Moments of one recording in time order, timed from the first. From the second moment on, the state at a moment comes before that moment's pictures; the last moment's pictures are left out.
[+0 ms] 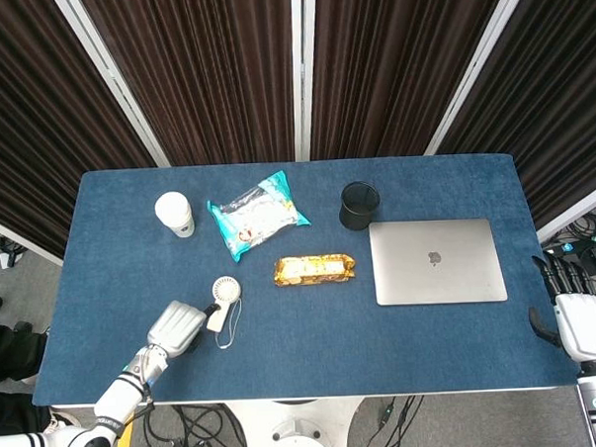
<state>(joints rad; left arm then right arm) -0.58 -1.42 0.03 -1.70 1.16 0.98 0.57 0.11 -1.08 0.07 -1.59 -1.41 1.36 0.03</state>
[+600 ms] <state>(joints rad) -0.46 -1.31 -0.02 -1.73 1.34 1.29 0.35 0.11 -1.08 0.06 -1.59 -1.43 1.38 0.05</state>
